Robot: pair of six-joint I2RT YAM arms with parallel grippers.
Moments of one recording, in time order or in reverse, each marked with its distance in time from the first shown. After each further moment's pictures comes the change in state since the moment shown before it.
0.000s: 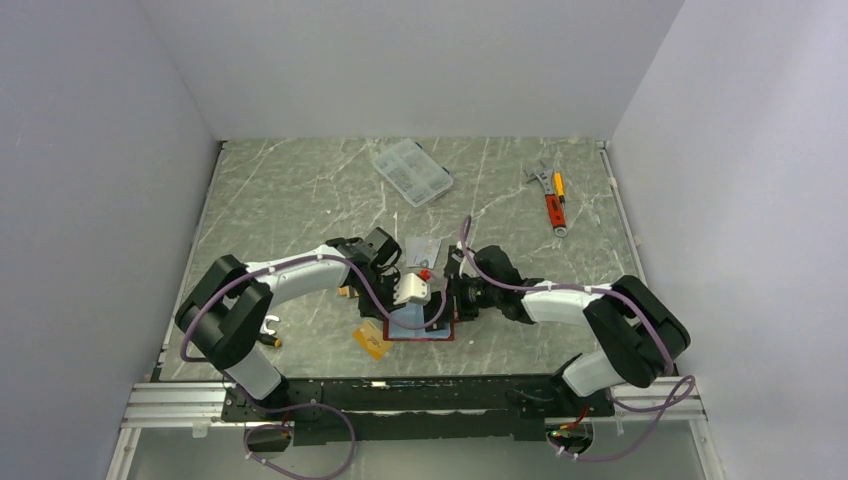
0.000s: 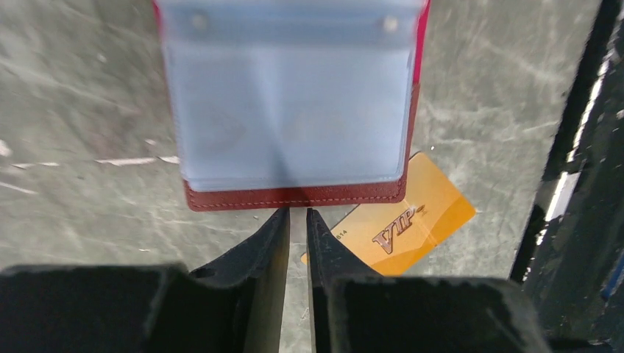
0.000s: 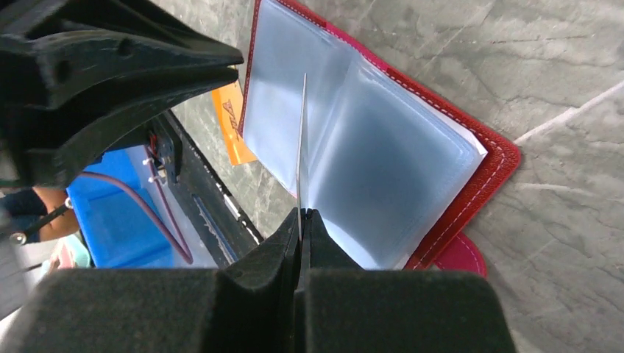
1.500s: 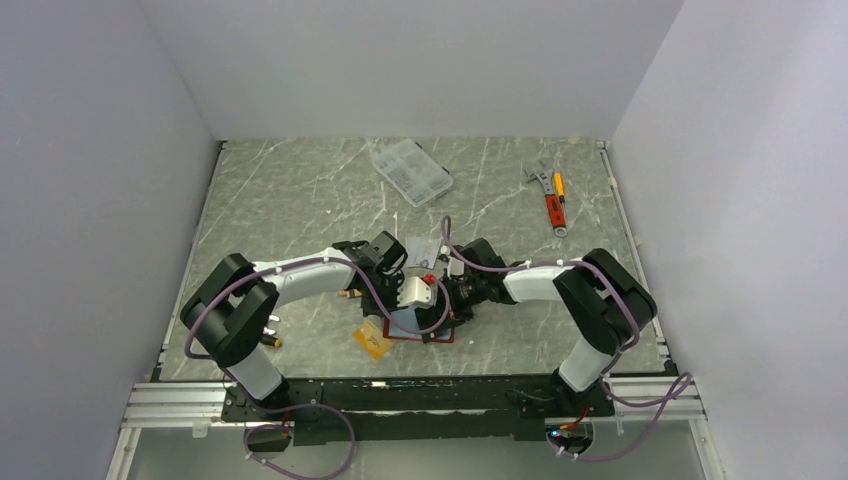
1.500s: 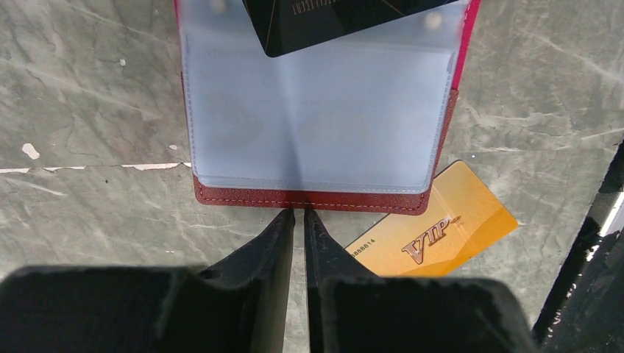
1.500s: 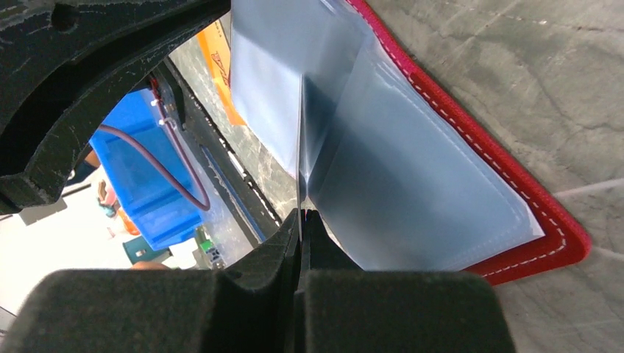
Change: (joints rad) left arm -0.039 0.034 -0.030 0.053 -0.121 0.013; right arm -0.019 0.216 0.161 -0.195 -0.215 -0.095
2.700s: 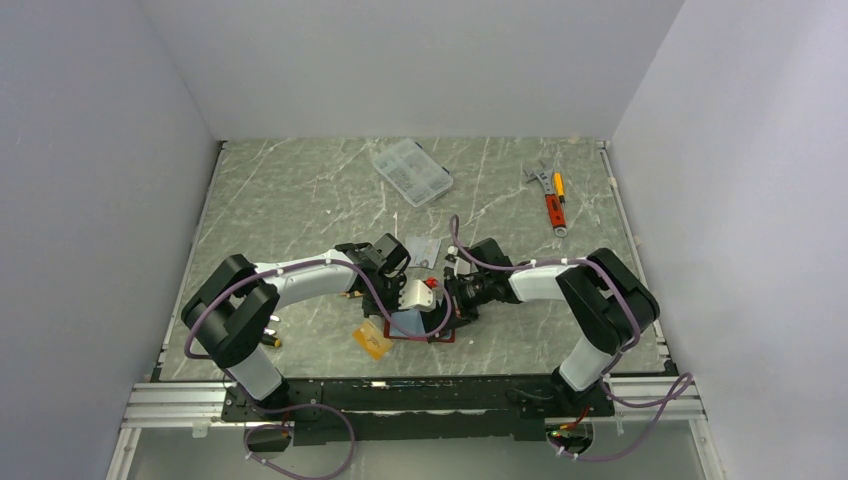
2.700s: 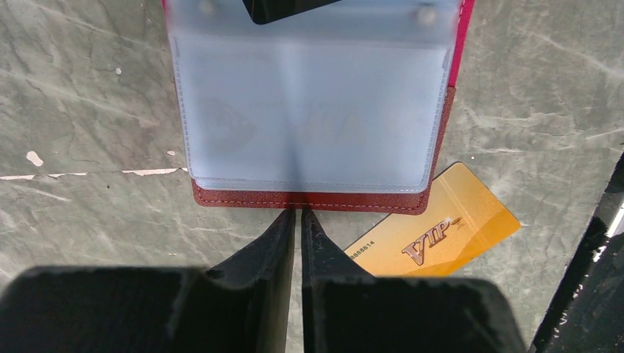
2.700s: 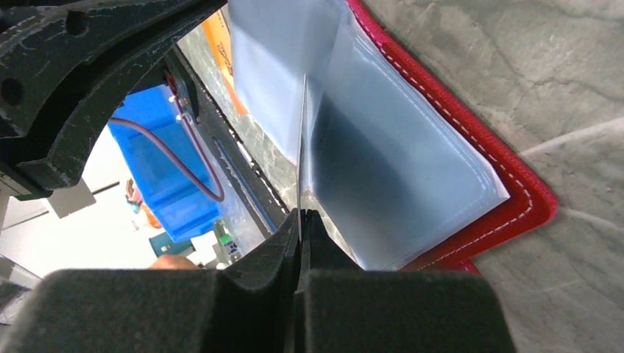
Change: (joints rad) left arm -0.028 0.000 0.001 0.000 -0.030 0.009; right arm -0.054 -0.006 -0.026 -0.005 -0.064 0.004
